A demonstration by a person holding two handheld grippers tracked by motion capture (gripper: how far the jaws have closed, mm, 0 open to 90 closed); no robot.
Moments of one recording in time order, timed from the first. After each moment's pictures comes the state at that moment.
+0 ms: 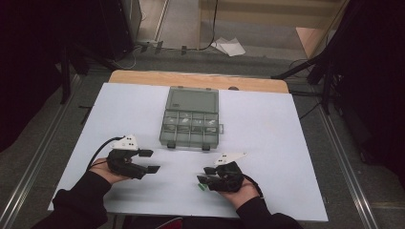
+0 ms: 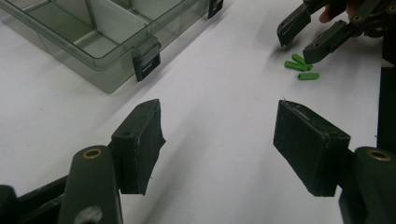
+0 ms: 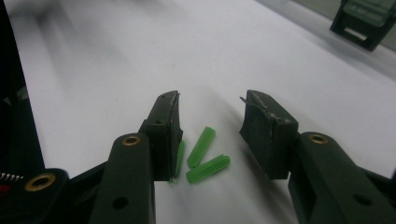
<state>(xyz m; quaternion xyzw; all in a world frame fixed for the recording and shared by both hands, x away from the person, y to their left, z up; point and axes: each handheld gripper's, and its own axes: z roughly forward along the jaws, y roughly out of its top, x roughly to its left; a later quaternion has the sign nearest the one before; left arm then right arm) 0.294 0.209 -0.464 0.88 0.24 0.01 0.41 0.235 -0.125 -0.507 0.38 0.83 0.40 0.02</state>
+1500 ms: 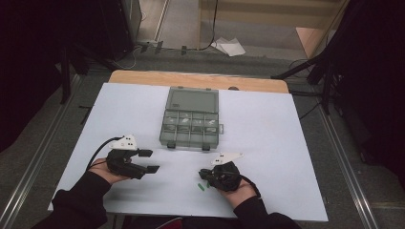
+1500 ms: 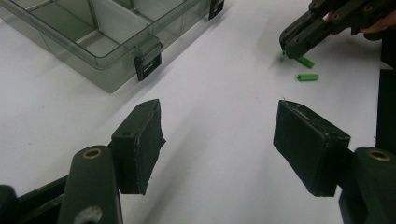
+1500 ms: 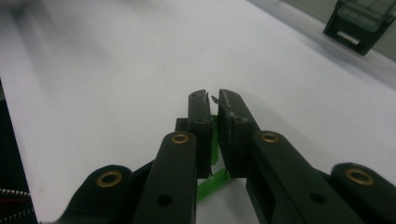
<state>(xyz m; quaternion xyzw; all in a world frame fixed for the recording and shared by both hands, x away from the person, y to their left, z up) 0.294 0.212 -0.464 0.88 0.24 0.00 0.41 0.236 -0.119 -0.505 0.39 0.83 0.39 0.04</state>
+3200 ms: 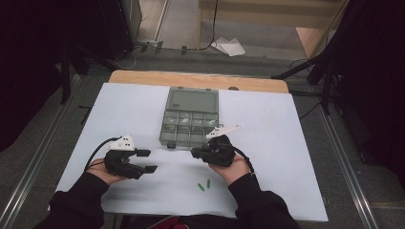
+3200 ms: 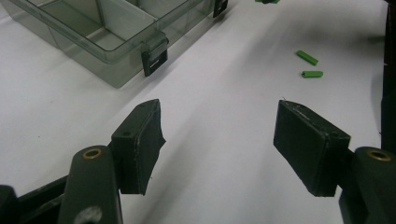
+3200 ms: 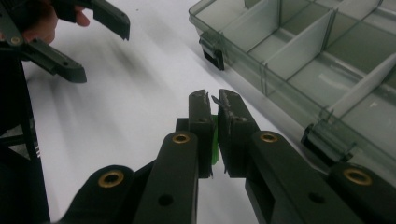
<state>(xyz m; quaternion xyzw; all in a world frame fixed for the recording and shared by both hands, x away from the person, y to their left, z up) 0.295 0.219 -0.468 0.88 0.24 0.01 0.42 0.293 -0.107 -0.467 0.39 0.82 0.43 0.00</state>
